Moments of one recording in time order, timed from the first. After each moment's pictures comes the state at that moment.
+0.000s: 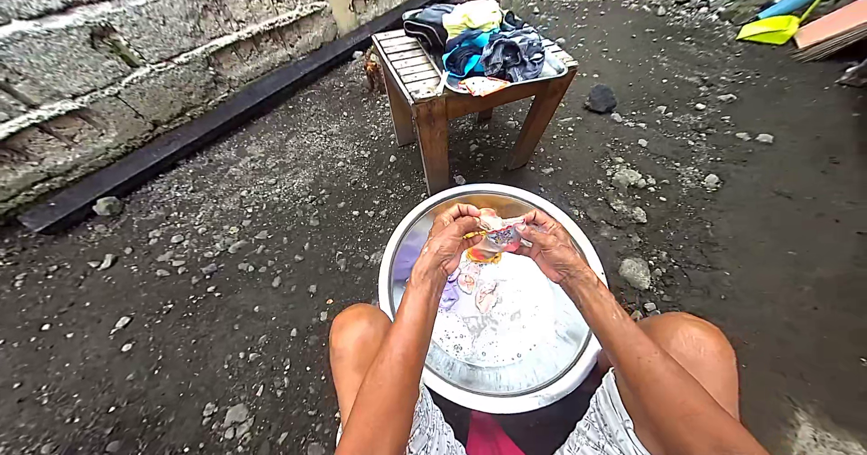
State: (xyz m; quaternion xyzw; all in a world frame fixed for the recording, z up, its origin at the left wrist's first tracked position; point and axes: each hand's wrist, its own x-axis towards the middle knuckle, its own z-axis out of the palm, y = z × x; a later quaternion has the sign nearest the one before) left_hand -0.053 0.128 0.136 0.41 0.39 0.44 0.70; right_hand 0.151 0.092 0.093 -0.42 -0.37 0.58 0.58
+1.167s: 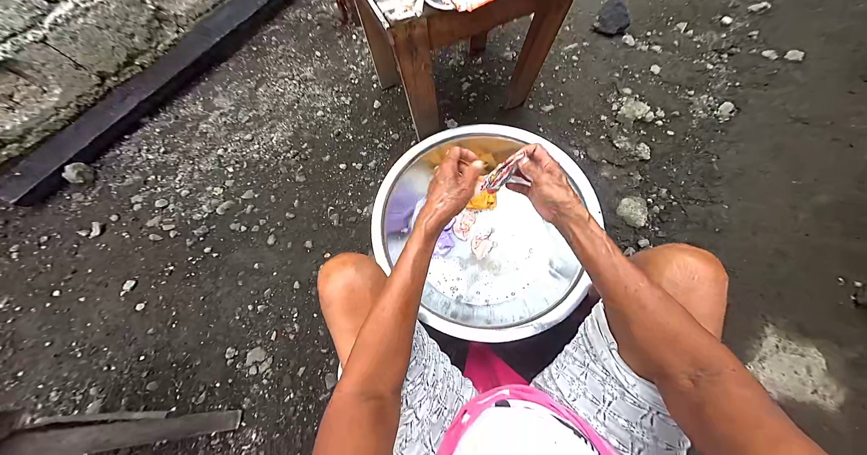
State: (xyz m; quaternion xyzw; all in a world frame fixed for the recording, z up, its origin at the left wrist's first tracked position) left_hand -0.046 0.120 0.117 0.70 0.46 0.30 0.45; right_hand 0.158 0.089 0.071 -0.47 -0.44 0.52 0.57
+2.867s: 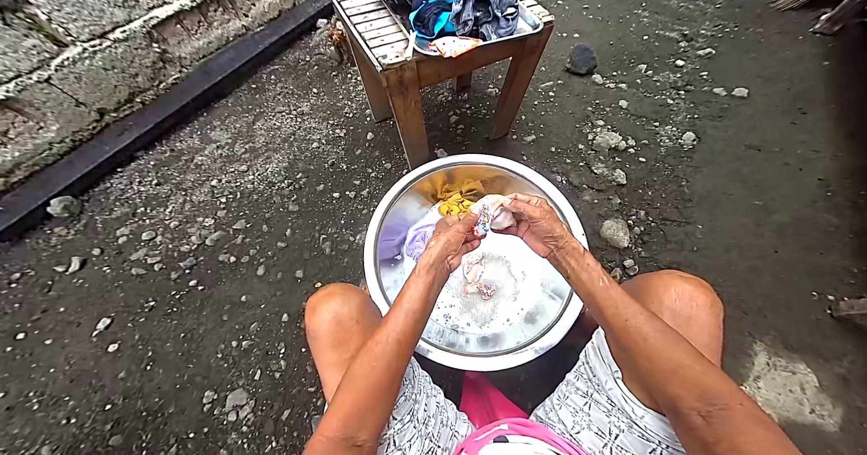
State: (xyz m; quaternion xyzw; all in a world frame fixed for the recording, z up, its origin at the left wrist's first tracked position) left_hand -0.021 0.086 0.106 0.35 0.52 0.33 0.71; right_hand 0.158 0.063 0.087 -0.43 -0.34 0.62 0.56
